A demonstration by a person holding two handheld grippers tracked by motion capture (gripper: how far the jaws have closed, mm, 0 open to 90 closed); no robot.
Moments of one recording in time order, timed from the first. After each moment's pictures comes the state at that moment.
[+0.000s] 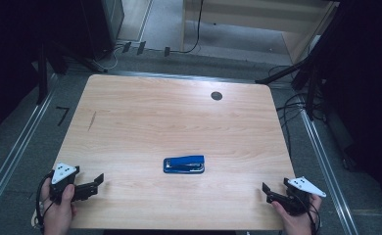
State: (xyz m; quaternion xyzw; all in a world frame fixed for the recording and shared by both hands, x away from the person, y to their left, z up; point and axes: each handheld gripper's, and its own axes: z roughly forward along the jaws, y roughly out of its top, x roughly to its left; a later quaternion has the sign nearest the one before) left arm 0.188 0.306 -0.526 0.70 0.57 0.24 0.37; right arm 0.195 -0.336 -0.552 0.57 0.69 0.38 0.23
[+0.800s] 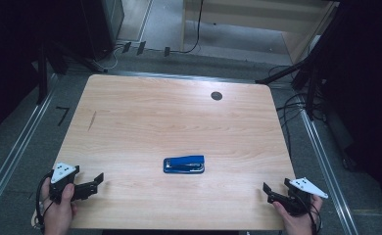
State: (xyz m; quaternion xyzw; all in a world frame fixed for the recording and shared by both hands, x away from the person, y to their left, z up) left arm 0.189 0.307 -0.526 0.69 0.57 0.23 0.37; right arm 0.193 -0.339 -0.552 0.58 0.68 0.39 0.23
